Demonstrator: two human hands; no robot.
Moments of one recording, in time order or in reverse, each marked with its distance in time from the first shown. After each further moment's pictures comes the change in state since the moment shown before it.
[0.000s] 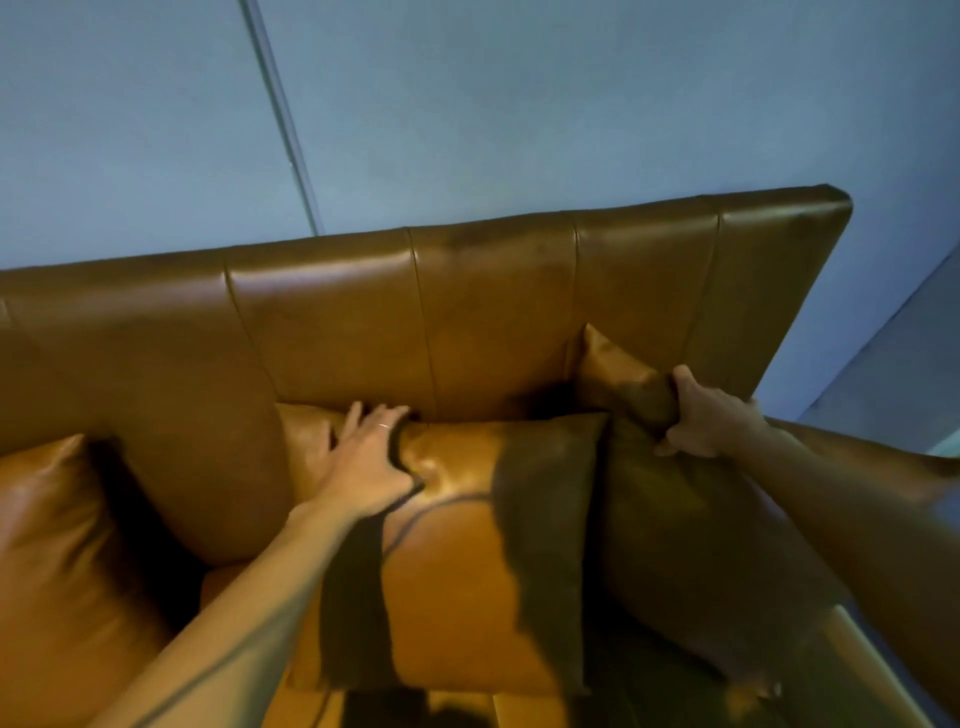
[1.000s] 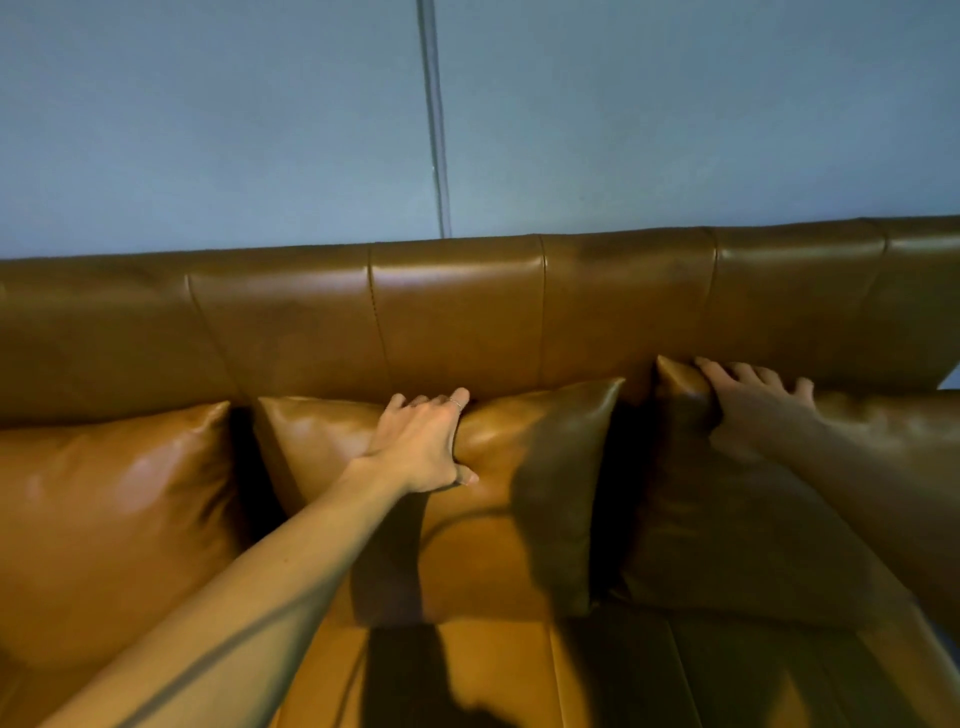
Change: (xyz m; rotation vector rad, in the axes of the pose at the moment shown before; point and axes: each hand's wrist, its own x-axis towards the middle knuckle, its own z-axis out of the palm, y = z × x) left_hand -0.002 -0.038 -0.051 0.315 -0.024 0.162; right_hand 0.023 -0.095 -0.010 -0.303 0.155 -0.111
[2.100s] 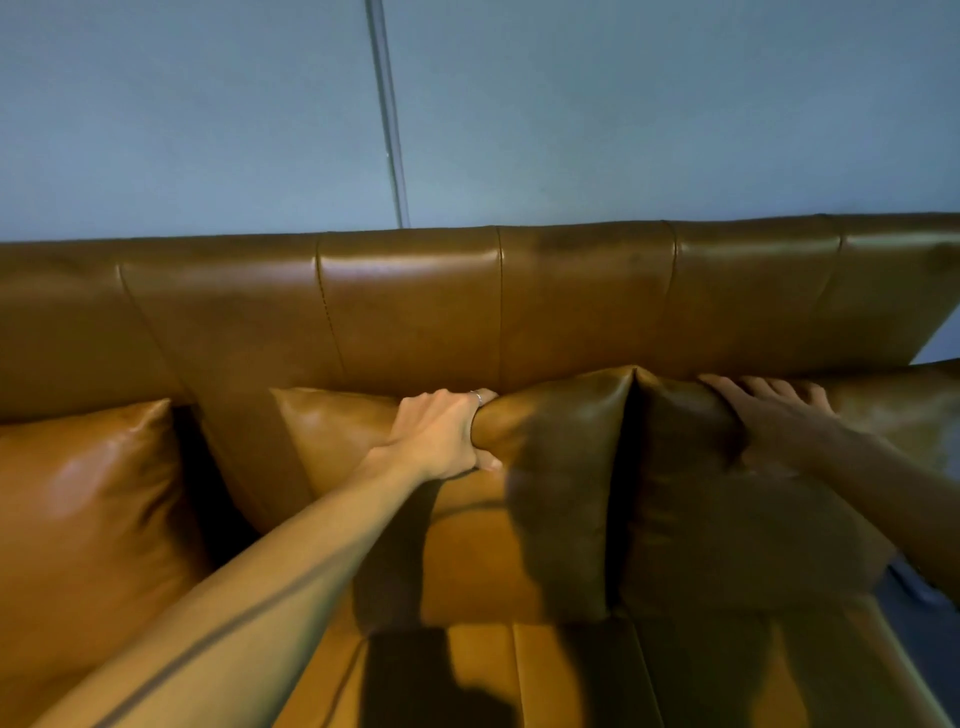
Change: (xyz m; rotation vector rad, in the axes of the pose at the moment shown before) left_hand 0.036 0.058 0.006 -0.082 0.037 0.010; right_hand -0.004 0.066 0.015 -0.135 -0.040 -0.103
